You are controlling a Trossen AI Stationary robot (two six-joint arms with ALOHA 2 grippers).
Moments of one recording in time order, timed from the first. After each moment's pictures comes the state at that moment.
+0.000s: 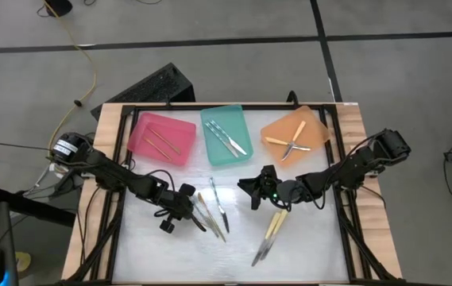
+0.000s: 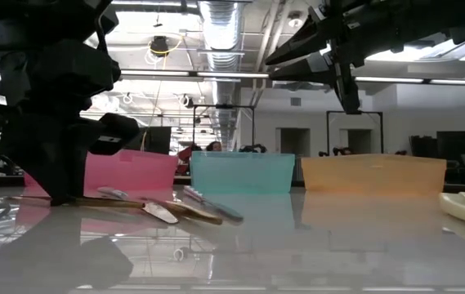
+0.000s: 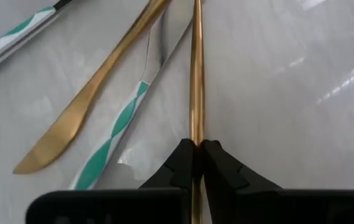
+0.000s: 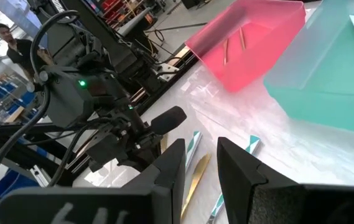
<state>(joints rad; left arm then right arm) -0.35 1.53 0.59 -0.11 0.06 0.07 0.35 1.51 0.66 0.58 0.63 0.84</state>
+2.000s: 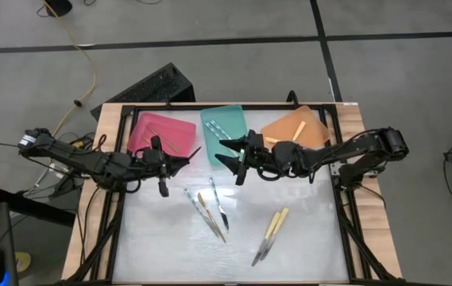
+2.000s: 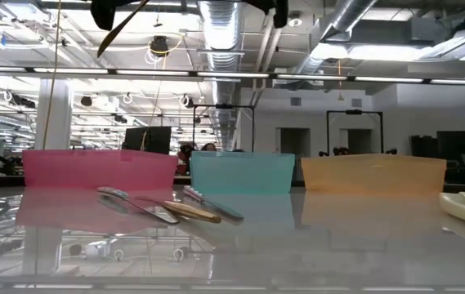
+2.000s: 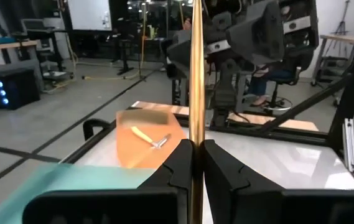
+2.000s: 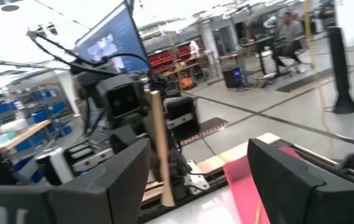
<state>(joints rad) -0.29 0.82 0.59 0.16 -0.54 -0.08 0.11 1.51 1.03 0.63 0.37 0.29</state>
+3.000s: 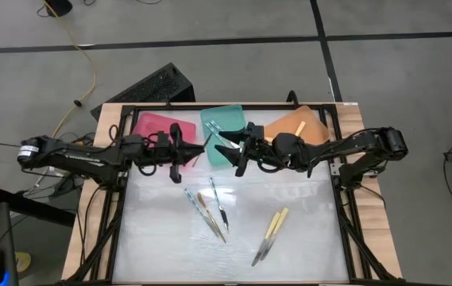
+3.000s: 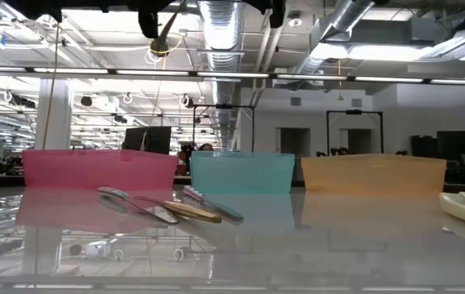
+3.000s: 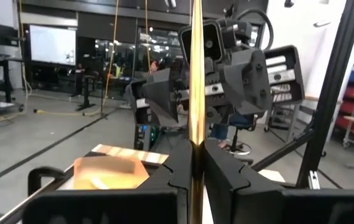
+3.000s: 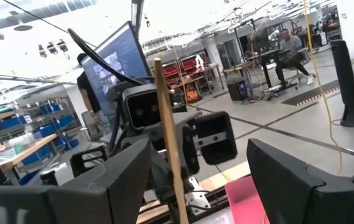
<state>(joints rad) 0.03 1.03 0.58 0.61 -0.08 -0.12 0.05 1.51 1.04 0.69 0.31 0.29</state>
